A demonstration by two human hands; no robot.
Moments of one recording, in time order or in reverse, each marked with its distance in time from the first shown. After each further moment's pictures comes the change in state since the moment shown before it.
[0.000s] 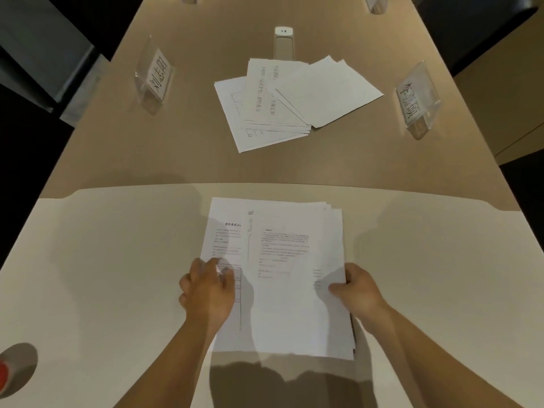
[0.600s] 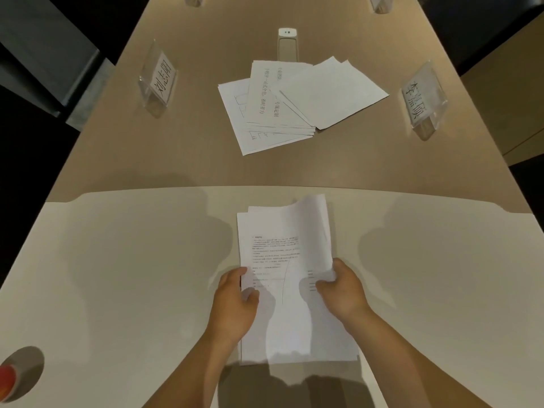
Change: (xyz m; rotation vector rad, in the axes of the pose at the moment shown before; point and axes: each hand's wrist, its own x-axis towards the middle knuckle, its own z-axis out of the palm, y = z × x) left_hand -0.021 0.012 0.009 -0.345 -0.199 0.109; right_hand -0.010 -0.026 0.033 0.008 0.044 -0.063
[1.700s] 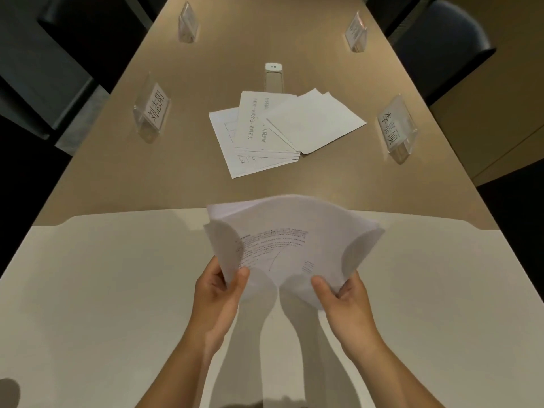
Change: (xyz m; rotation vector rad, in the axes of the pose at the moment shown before) left_hand -0.015 0.059 -0.033 -0.683 0.027 0.244; right_hand -0.043 -0.022 -0.025 0.470 0.061 -0.356
